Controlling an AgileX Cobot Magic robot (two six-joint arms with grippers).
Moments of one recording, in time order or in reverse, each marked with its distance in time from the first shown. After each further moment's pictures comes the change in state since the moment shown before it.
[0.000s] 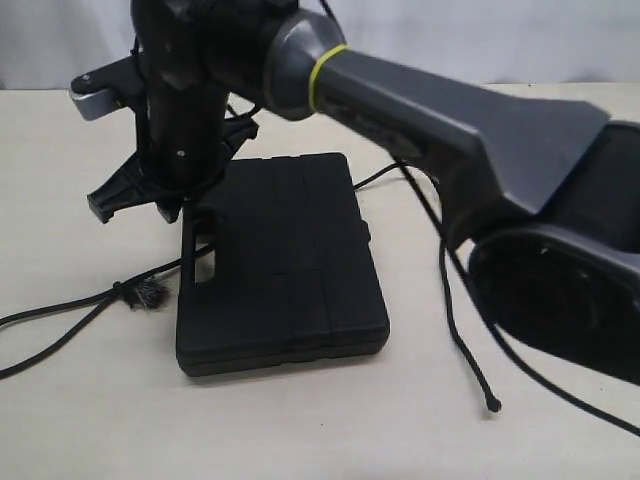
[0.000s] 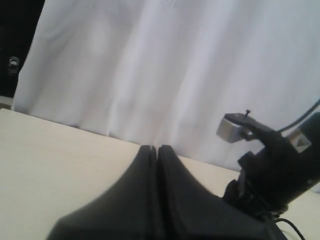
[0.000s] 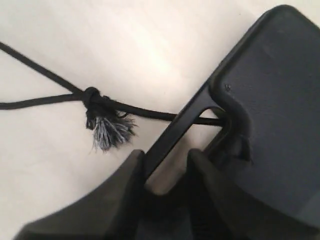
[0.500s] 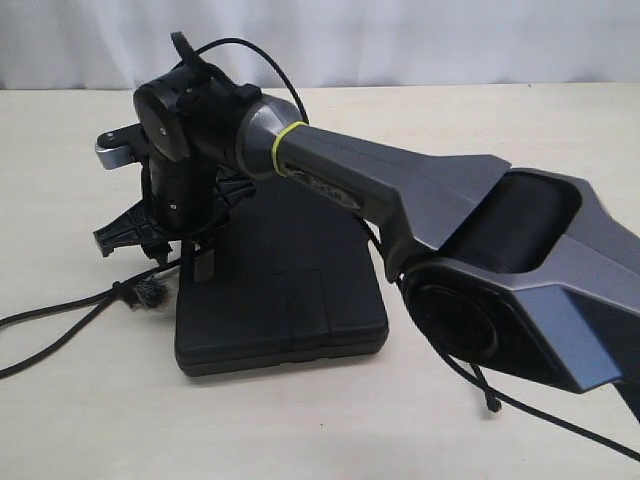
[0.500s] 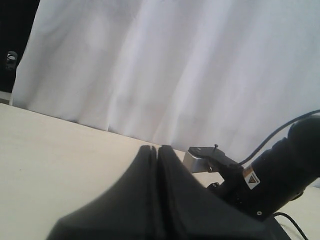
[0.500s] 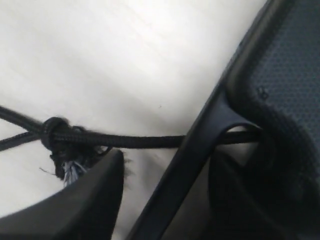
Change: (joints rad) left arm 0.000 0.000 0.000 0.004 0.019 0.000; right arm 0.002 0.164 -0.045 0.023 -0.077 0.167
